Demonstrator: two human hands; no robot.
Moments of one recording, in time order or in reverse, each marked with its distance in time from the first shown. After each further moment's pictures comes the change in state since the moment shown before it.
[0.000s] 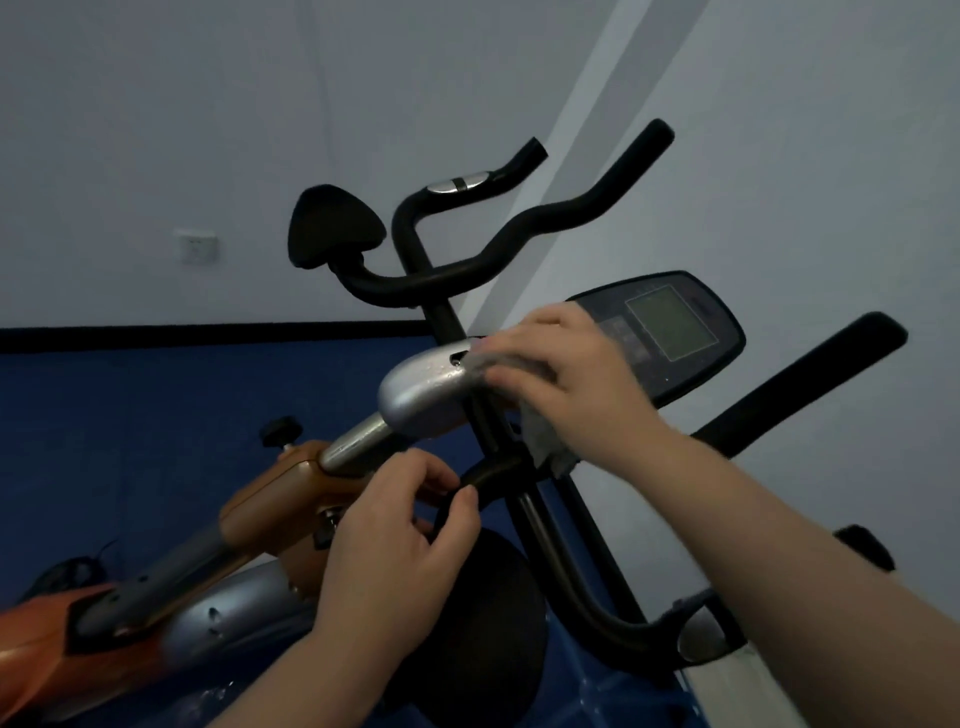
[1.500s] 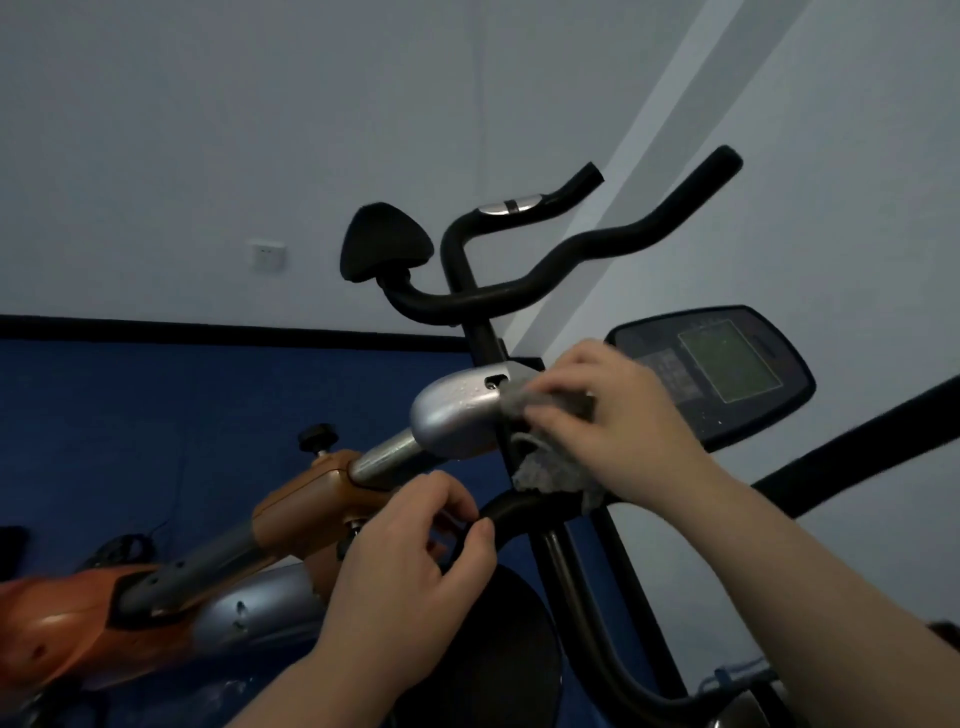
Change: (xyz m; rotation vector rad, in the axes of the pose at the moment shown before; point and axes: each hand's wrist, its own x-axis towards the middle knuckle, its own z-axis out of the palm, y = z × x) left_hand 0.001 0.000 -0.002 0.013 0.005 0.011; right_hand 0.007 0.016 0.004 0.026 -0.057 0.066
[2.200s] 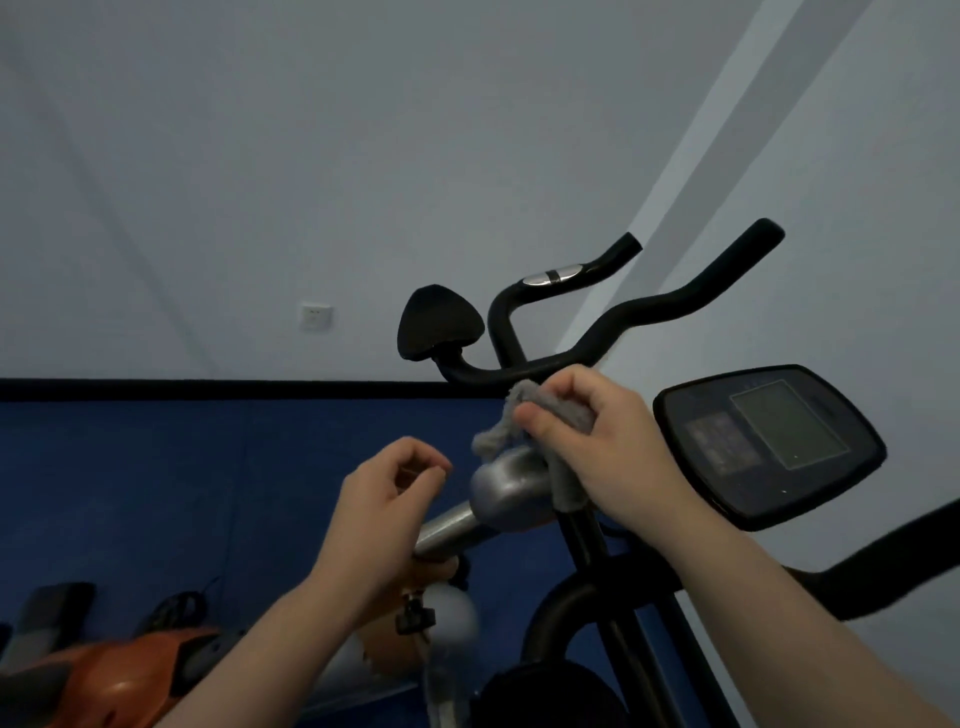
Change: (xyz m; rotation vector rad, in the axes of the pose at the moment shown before) left_hand 0.085 -0.034 -0.066 -0.087 0.058 -0.171; right_hand 0.046 -0.041 0.020 0.592 0.117 0.092
